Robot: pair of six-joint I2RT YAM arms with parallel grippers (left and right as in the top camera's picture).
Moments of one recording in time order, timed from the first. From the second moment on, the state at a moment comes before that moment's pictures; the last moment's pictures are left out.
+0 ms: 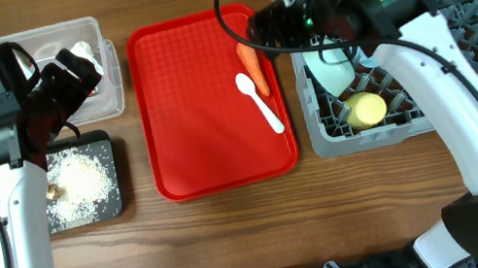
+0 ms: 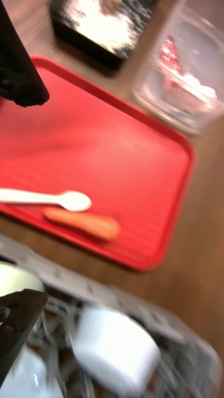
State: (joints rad) left arm 0.14 1.38 1.34 -0.83 0.15 -0.57; right arm 0.38 1.71 1.80 -1.00 -0.23 -0.05
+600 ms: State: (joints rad) left arm 0.14 1.38 1.34 -0.83 0.15 -0.57; right arm 0.50 1.81 1.36 -0.73 -0.23 -0.03
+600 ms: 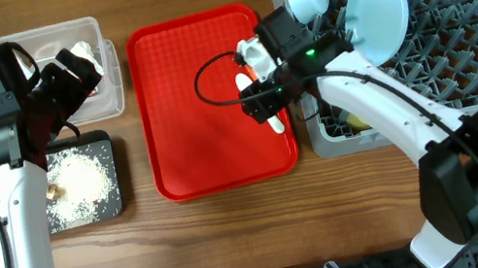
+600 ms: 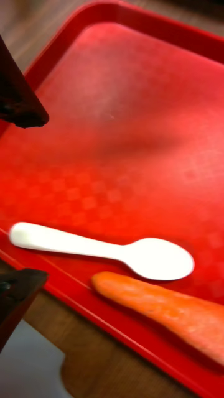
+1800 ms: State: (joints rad) left arm 0.14 1.38 1.34 -0.83 0.15 -0.57; right arm 0.56 2.00 1.36 -0.57 -0.03 -0.05
